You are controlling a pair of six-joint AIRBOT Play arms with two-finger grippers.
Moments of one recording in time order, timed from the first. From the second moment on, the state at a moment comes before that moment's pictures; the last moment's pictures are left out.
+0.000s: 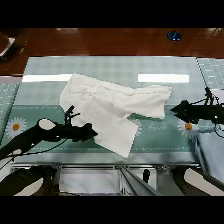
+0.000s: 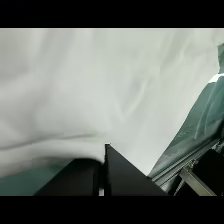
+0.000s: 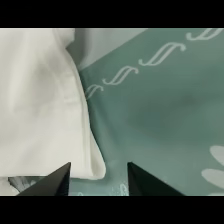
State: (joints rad) left arm -0.36 -1.11 0.37 0.41 -0.78 -1.32; right arm -0.45 -1.20 0.66 -0.84 1.02 1.32
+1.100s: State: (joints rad) left arm 0.22 -0.98 1.17 0.27 -0.99 -1.19; right arm -0.19 -1.11 1.54 -0.93 1.18 1.40
